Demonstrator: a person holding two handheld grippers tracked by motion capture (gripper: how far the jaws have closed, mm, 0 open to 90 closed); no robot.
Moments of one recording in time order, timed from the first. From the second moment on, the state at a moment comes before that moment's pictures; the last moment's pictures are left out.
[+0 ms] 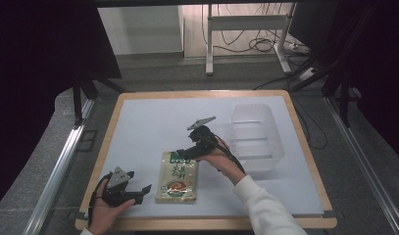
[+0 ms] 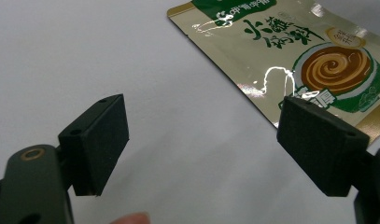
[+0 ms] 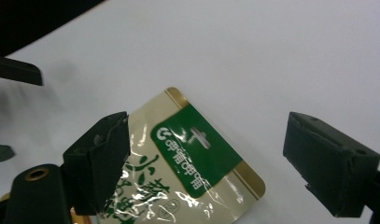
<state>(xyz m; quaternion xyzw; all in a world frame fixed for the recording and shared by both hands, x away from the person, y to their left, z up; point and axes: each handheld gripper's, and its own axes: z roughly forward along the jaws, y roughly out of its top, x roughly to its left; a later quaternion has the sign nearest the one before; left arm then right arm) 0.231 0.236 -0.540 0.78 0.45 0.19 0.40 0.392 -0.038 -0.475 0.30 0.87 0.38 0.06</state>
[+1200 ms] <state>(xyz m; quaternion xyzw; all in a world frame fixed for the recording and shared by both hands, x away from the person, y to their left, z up) 0.231 0.236 -0.540 0.78 0.44 0.18 0.40 0.409 -0.043 -0.510 0.36 0.87 0.33 -0.04</state>
